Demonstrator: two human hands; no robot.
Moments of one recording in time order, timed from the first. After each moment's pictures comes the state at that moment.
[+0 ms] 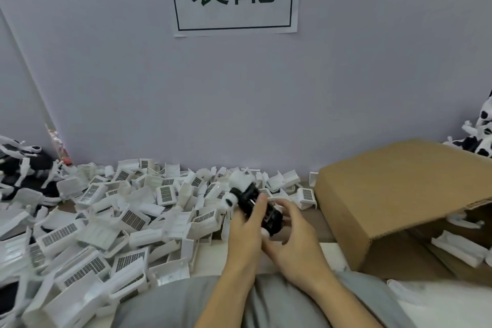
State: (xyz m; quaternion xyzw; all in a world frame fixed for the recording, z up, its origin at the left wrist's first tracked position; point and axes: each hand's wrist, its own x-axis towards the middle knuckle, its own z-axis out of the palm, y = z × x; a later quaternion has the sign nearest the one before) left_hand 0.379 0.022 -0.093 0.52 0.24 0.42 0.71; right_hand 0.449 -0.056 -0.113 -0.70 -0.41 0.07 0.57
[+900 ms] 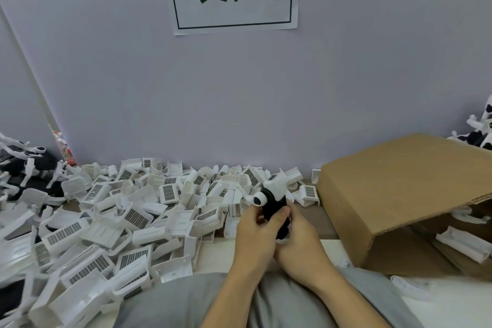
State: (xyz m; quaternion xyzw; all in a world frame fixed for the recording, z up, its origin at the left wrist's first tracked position) left_hand 0.382 0.015 -0.099 0.63 0.24 0.41 0.61; right_hand 0.447 -0.060 -0.107 -0.69 -0.45 0.09 0.57
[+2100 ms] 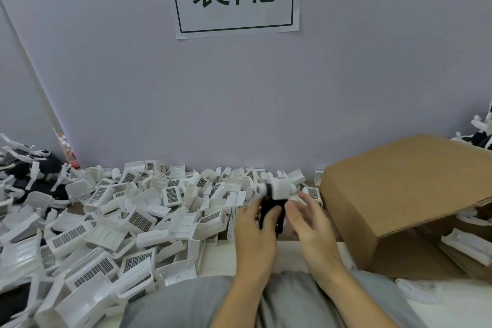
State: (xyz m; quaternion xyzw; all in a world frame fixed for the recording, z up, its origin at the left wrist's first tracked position) left_hand 0.378 0.017 -0.098 0.68 0.26 0.46 0.51; right_hand 0.457 -0.054 -0.108 -0.59 -0.31 0.15 0.73
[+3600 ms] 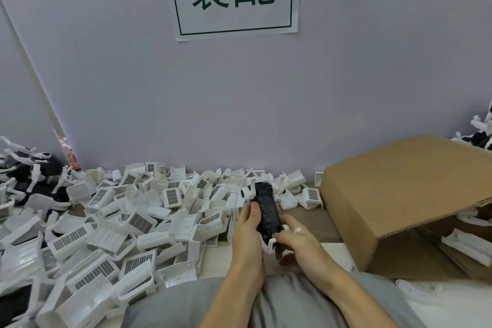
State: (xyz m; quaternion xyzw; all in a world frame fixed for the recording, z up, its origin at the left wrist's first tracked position) left_hand 0.378 0.019 -0.089 0.42 0.26 0.38 0.78; right_hand 0.447 -0.062 -0.097 -0.63 -0.36 0.33 0.60
